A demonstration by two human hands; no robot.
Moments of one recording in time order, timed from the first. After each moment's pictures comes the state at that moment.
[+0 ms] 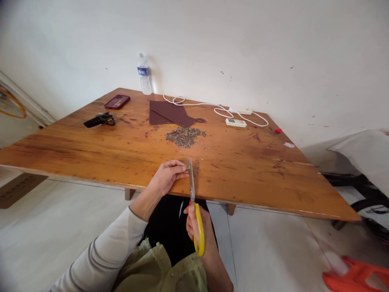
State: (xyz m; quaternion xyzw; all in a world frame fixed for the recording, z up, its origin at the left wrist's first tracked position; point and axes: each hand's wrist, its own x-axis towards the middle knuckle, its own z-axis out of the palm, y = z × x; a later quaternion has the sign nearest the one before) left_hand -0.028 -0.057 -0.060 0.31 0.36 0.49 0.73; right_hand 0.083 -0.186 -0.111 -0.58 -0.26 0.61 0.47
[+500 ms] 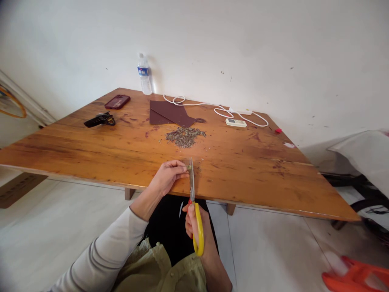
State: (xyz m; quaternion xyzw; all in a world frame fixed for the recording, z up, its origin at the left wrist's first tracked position) left_hand -0.027 -0.057 -0.061 0.31 0.36 0.49 0.73; right_hand 0.081 -0.184 -0.113 -0.57 -0.25 0.62 0.48
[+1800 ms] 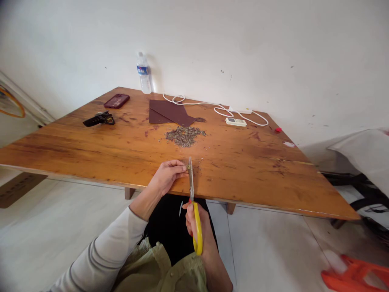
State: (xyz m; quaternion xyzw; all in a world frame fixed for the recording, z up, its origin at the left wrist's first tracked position) left_hand -0.028 -0.059 -0.060 0.32 0.36 0.50 0.72; right_hand 0.082 -0.186 -0.111 -0.58 -0.31 0.59 0.48
